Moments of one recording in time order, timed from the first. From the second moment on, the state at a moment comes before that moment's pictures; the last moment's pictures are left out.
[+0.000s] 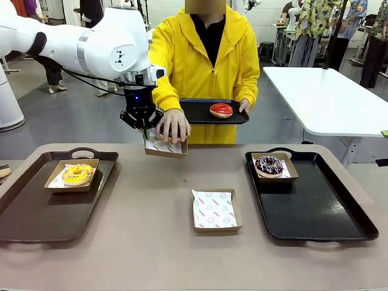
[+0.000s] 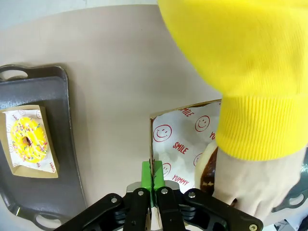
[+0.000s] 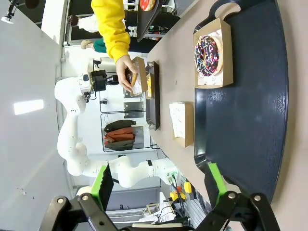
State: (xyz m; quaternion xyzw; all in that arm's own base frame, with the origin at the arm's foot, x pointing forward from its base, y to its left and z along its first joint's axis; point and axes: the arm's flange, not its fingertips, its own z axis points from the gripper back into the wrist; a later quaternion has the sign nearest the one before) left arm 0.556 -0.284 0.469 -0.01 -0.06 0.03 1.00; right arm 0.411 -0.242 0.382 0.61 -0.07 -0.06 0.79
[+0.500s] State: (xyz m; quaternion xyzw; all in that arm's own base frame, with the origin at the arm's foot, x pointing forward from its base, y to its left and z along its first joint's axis) left arm 0.556 -0.284 0.469 -0.01 -0.06 0.03 1.00; right arm 0.411 -0.242 0.382 0.61 -0.07 -0.06 0.79
